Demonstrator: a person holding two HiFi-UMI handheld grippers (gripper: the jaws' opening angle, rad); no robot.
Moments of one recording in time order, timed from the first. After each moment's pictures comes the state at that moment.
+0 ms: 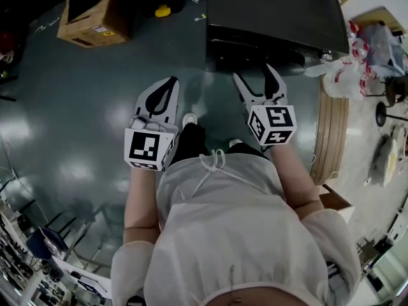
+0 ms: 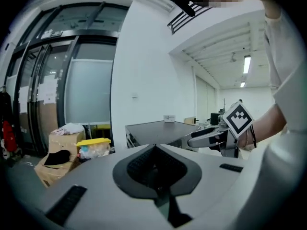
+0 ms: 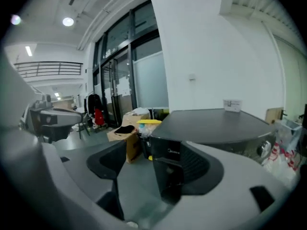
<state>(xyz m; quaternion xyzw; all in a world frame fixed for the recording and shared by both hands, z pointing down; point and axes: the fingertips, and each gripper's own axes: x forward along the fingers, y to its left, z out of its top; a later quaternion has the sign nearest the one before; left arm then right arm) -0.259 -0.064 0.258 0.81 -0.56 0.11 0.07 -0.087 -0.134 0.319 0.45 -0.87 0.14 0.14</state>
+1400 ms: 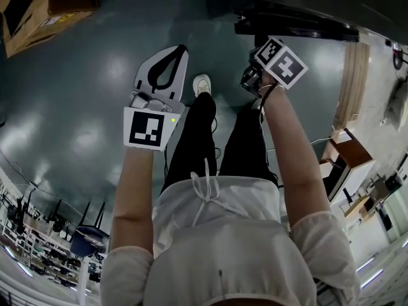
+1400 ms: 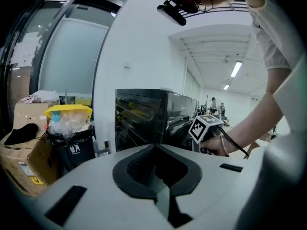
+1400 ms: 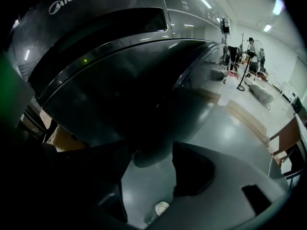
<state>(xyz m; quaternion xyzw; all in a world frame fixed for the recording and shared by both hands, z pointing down) -0.319 -0.196 0.531 0.87 -0.43 0.18 0.17 -0.074 -0.223 0.684 0.70 -0.50 0.46 0.22</state>
